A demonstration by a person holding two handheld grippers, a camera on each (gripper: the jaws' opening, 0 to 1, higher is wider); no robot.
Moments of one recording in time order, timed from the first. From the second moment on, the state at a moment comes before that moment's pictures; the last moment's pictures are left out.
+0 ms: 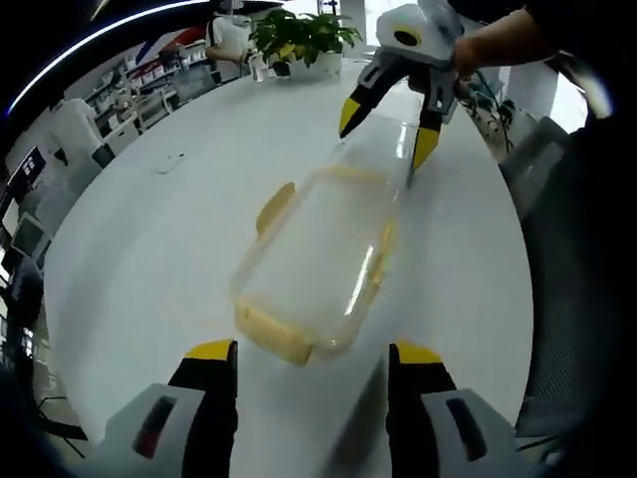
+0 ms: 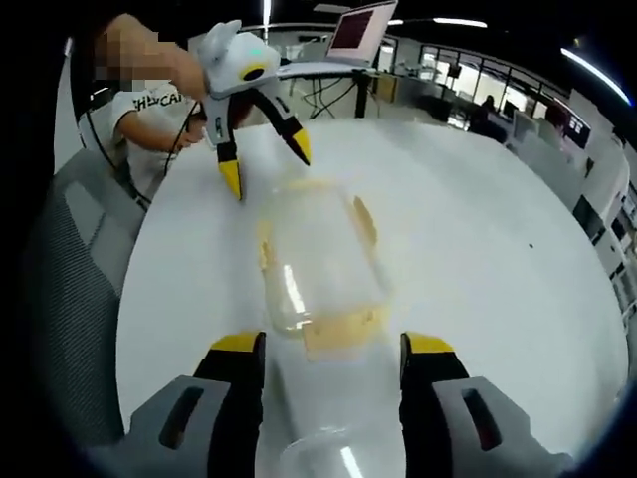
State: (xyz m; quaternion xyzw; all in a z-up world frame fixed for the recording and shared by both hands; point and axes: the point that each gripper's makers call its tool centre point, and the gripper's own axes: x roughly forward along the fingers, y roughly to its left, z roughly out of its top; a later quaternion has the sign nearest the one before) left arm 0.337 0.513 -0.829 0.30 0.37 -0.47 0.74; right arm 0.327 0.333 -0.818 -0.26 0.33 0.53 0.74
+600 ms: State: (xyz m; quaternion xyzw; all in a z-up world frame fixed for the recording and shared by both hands) left arm 0.356 0.519 -0.841 0.37 0.37 -0.52 0.67; right arm 0.342 0.343 -0.834 -0.33 0.35 0.56 0.67
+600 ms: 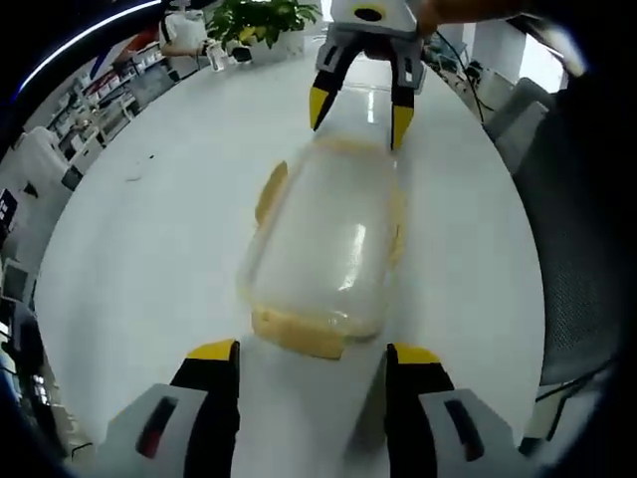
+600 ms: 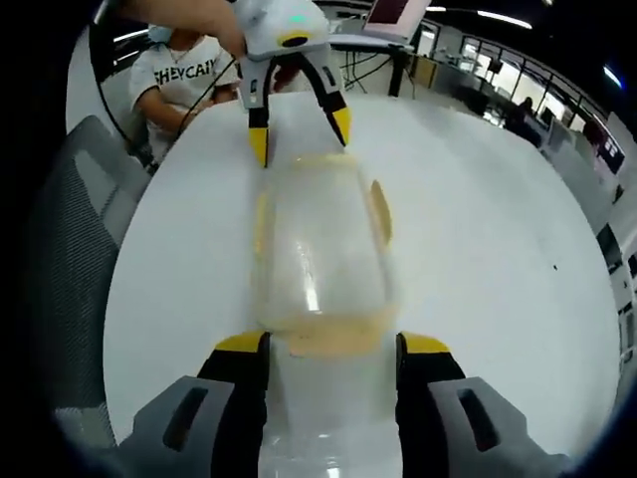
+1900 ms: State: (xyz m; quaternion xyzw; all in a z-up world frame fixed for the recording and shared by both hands) left arm 0.340 0.510 -0.823 0.40 0.39 -0.59 0.59; right arm 0.332 0.339 -0.828 -0.37 0.38 0.60 0.60
